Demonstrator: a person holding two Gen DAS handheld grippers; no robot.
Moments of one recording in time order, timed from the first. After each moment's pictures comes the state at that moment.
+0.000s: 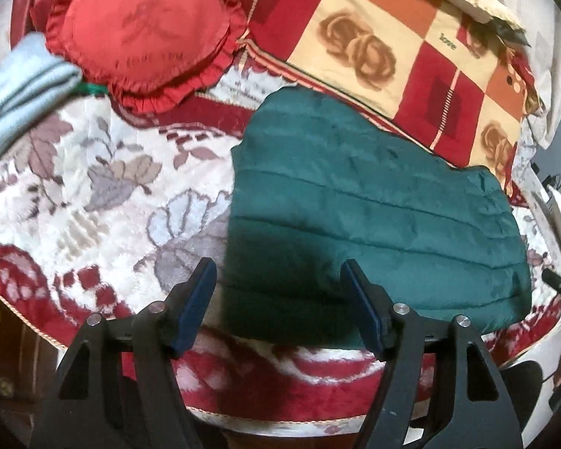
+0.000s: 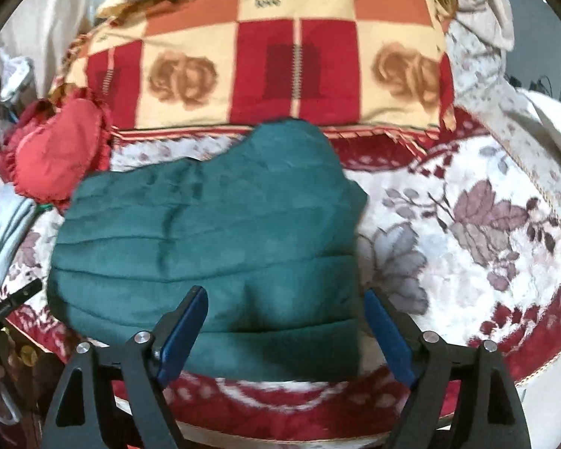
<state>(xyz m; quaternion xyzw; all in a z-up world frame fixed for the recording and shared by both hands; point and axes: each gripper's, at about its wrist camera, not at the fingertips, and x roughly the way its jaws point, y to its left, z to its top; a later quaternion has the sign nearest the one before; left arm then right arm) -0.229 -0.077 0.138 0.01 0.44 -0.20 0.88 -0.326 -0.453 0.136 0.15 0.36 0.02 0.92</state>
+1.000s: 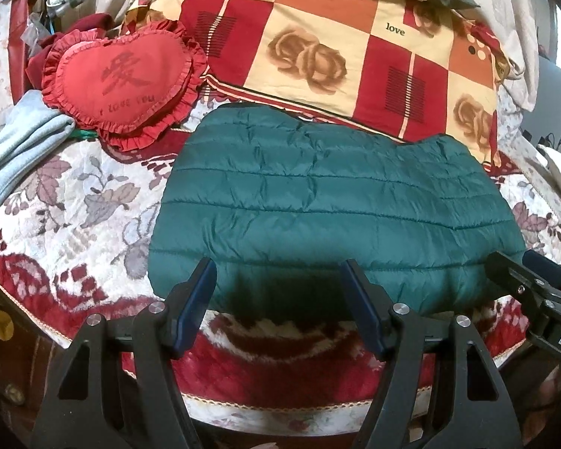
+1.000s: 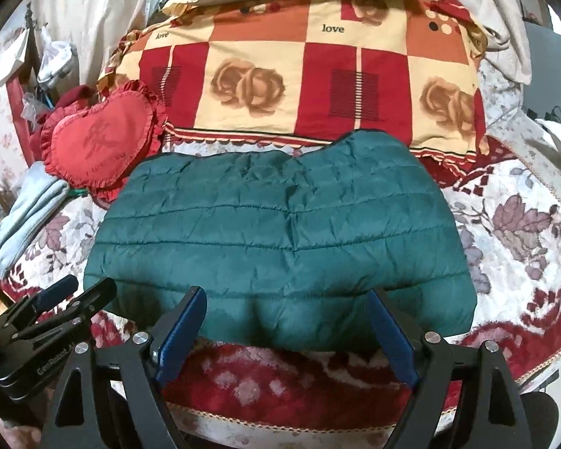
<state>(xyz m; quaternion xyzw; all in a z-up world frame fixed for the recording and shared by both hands) -0.311 -0.138 0.139 0.07 0.37 -0.20 0.91 -0.359 -0.352 0.131 0.13 0.31 0.04 0.94</state>
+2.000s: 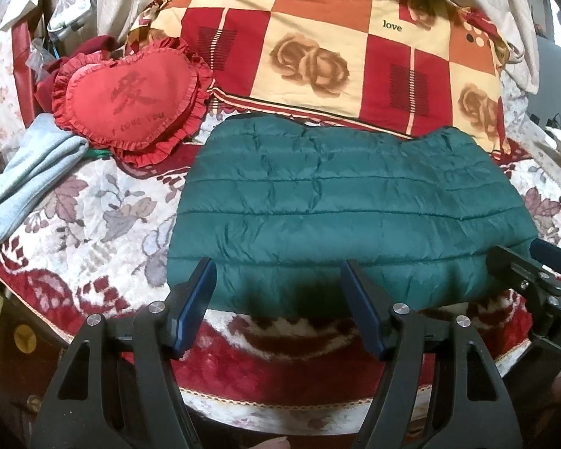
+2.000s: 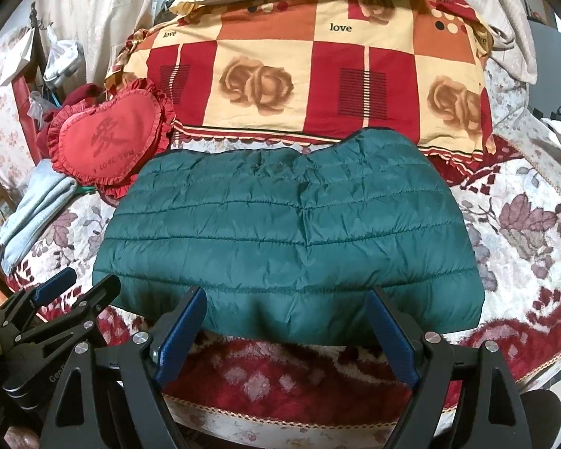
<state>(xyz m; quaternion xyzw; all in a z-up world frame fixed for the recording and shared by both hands) -0.324 -0.141 0.143 0.11 0.35 -0.18 0.91 -0.362 -0.346 0.130 0.13 0.31 0.06 0.94</state>
